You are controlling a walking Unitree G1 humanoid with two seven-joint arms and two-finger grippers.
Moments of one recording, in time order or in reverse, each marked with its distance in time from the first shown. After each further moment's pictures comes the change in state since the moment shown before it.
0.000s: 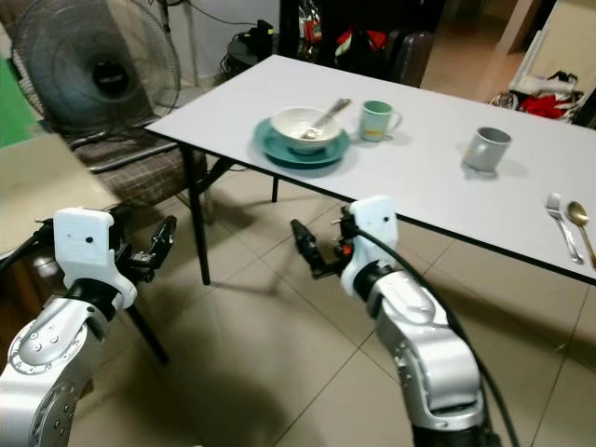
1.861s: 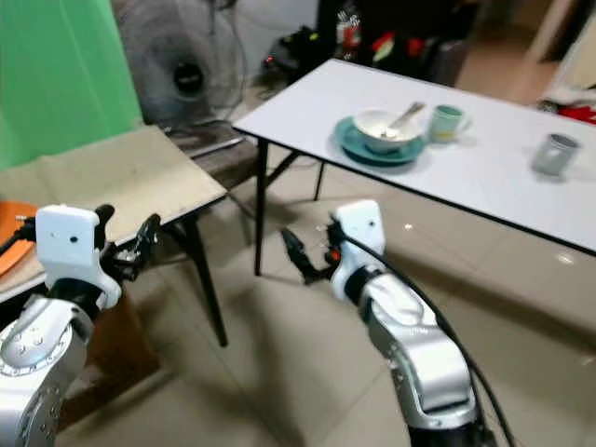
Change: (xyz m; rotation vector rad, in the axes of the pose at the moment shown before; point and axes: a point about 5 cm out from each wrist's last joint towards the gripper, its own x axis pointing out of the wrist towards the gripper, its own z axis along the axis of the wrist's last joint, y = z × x) left arm -0.005 0.010 0.006 0.059 -0.013 0.036; right arm 0.003 0.002 -0.010 -0.022 0.036 0.012
